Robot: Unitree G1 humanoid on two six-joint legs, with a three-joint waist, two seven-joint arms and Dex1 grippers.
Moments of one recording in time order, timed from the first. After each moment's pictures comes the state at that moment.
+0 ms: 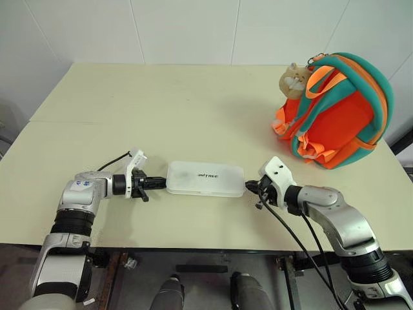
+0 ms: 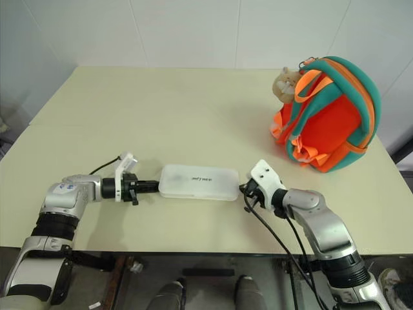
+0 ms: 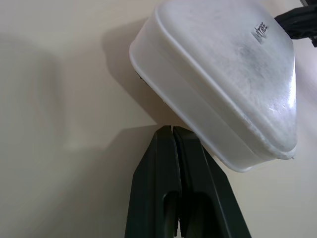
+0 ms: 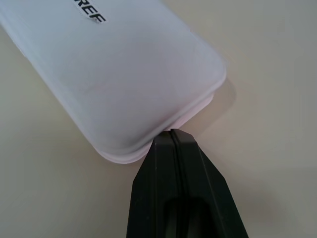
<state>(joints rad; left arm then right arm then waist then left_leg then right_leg) -0.65 0.61 0.00 0.42 -0.28 0.73 -1.13 -0.37 -0.58 0.13 -0.29 0.23 0.75 0.69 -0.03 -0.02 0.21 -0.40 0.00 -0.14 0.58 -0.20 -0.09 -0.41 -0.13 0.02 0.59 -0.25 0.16</state>
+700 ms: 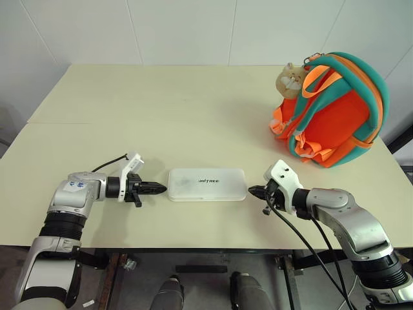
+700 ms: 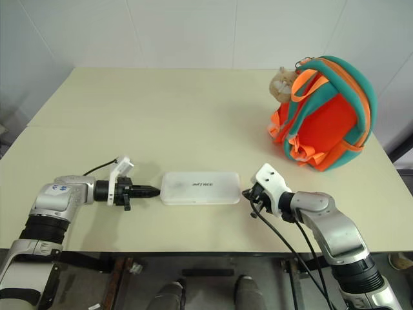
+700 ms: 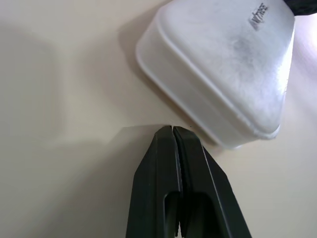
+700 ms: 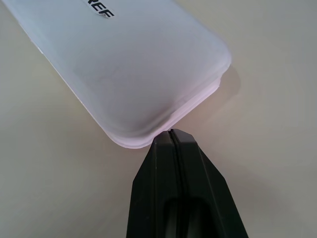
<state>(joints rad) -0.62 0.71 -0.02 0.41 -0.29 0.73 -1.15 -0.34 -0.64 0.11 -0.33 0.27 0.77 0.73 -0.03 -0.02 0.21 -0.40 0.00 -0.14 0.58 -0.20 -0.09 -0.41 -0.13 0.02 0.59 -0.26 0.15</state>
